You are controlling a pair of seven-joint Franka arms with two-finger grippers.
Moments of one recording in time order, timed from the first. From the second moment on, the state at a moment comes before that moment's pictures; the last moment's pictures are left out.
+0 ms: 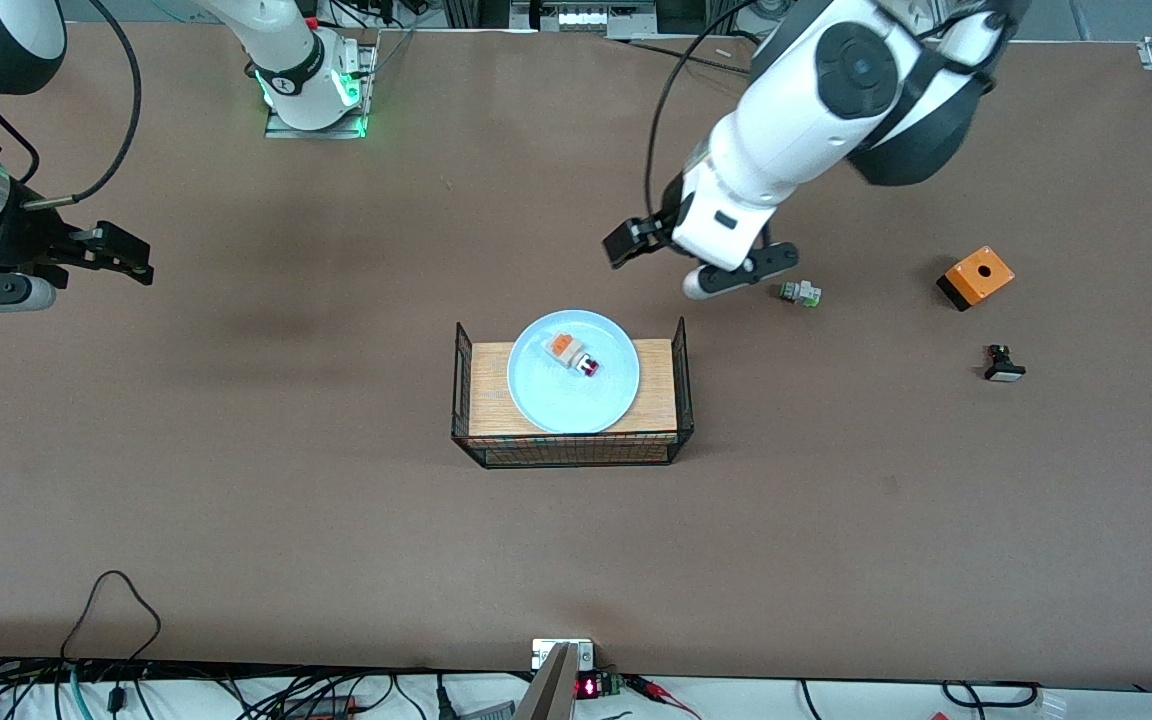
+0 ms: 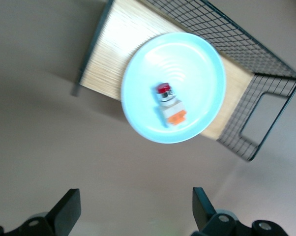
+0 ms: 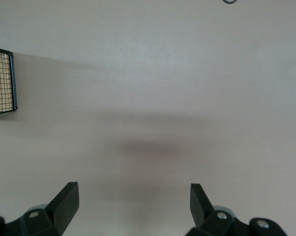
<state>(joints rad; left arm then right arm) -0.16 0.29 -0.51 -1.61 -0.25 2.06 -1.09 0.24 0.07 -0.21 -1.64 -0.01 1.67 -0.04</state>
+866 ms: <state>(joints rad) -0.27 0.62 -0.50 -1.48 -0.04 2.25 -1.34 0.24 0.07 -0.22 -1.64 -0.01 1.67 0.00</state>
